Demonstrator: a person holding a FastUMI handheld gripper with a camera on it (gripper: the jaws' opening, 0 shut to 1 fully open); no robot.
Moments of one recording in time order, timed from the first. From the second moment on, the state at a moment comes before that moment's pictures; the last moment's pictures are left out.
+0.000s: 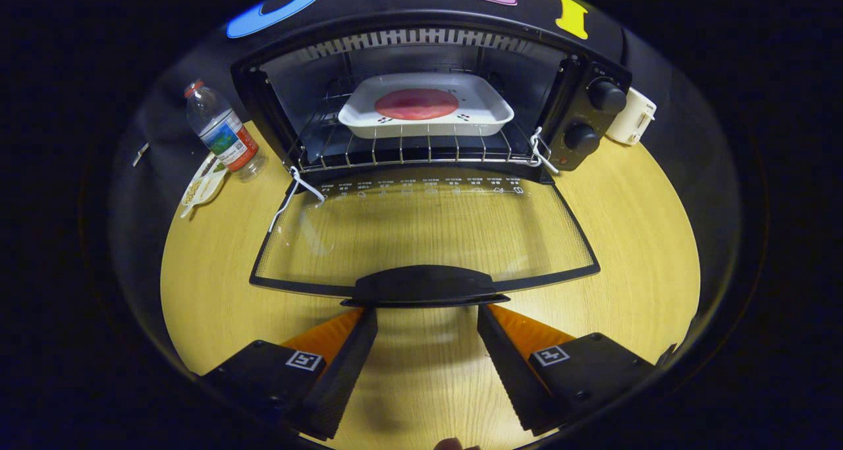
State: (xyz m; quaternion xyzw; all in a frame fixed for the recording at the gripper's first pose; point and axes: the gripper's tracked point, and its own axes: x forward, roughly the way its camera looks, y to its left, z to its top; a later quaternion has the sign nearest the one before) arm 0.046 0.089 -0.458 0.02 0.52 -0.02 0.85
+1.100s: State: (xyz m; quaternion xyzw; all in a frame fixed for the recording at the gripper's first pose) arm 0.090 0.072 -0.289 0.01 0.32 -0.01 0.95
